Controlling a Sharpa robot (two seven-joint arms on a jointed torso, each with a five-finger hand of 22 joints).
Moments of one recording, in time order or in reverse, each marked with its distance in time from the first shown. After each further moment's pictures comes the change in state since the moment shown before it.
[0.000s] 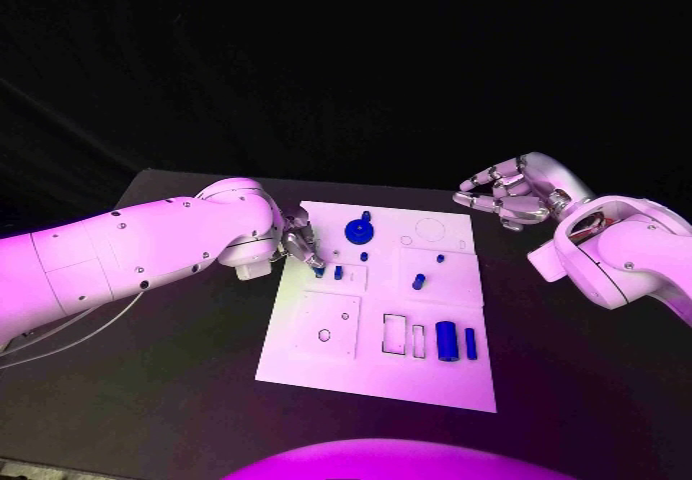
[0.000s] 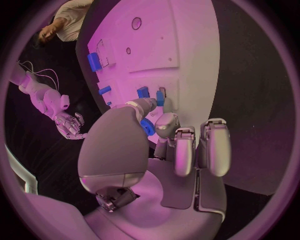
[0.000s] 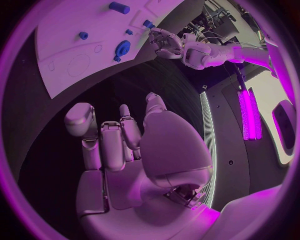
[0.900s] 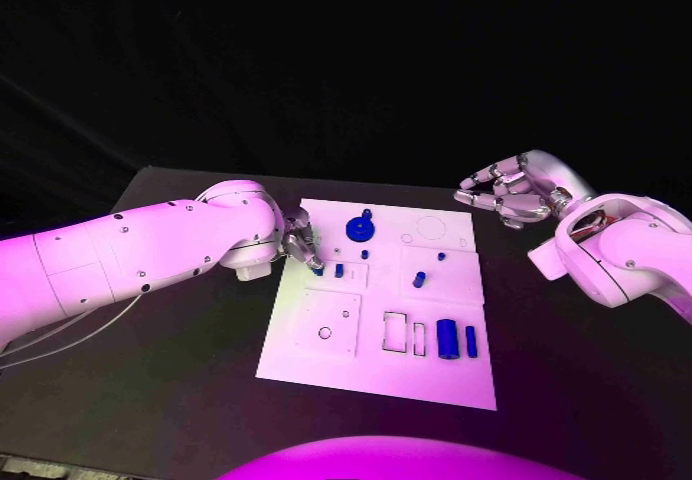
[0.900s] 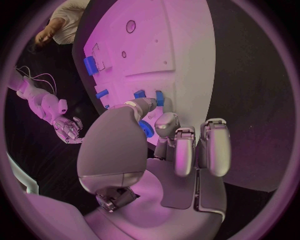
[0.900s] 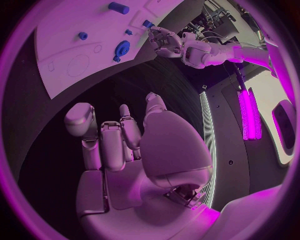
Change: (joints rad) left arm -0.011 -0.002 0.001 0.013 -0.039 0.002 -0.016; left_hand -0.014 -0.014 0.023 -0.023 0.019 0.005 0.002 0.005 0.005 0.000 0.000 -0.005 -0.007 0.000 0.000 0.000 0.000 0.000 0.000 0.000 0.000 0.000; right arm -0.001 0.000 0.000 0.001 0.000 0.000 0.001; right_hand 0.000 0.000 -0.001 -0.001 0.000 0.000 0.000 0.001 0.000 0.000 0.000 0.000 -0.001 0.000 0.000 0.000 0.000 0.000 0.000 0.000 0.000 0.000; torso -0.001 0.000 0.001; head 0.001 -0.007
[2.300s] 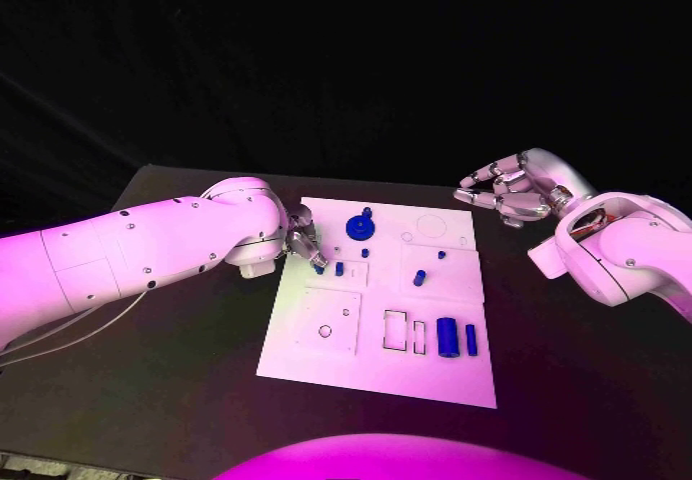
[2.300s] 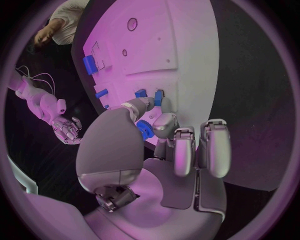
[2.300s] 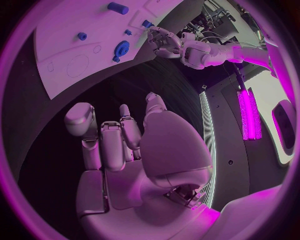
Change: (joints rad) left arm 0.001 0.017 0.002 -0.010 0.001 0.000 -0.017; left_hand -0.076 -0.003 -0.022 -0.094 0.038 -0.002 -0.020 0.051 0.078 0.034 -0.028 0.000 -0.014 0.001 -0.020 0.000 0.000 0.000 0.001 -0.013 0.005 0.000; right arm 0.000 0.002 0.000 0.001 0.000 0.000 0.001; right_hand 0.000 0.000 0.000 0.000 0.000 0.000 0.000 0.003 0.001 0.000 0.000 0.000 -0.002 0.000 0.000 0.000 0.000 0.000 0.000 0.000 -0.004 0.000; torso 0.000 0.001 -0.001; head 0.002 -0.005
